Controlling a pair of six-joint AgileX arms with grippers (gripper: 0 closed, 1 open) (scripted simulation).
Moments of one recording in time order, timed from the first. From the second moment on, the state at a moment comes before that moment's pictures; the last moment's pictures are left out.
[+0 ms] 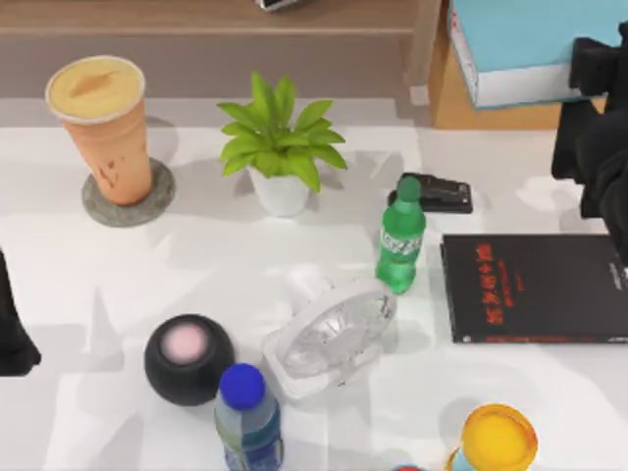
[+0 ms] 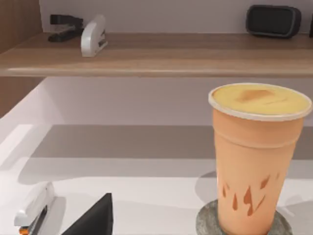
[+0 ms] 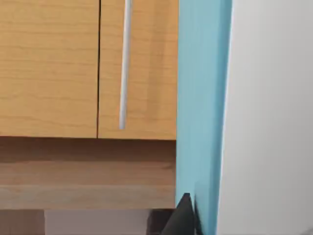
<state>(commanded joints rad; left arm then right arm) 0.00 0.00 0.00 0.00 0.00 0.00 0.46 1.42 0.62 0.66 0.45 1.56</state>
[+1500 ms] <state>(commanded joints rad) 0.00 0.00 0.00 0.00 0.00 0.00 0.60 1.57 0.26 0.69 0.55 1.93</state>
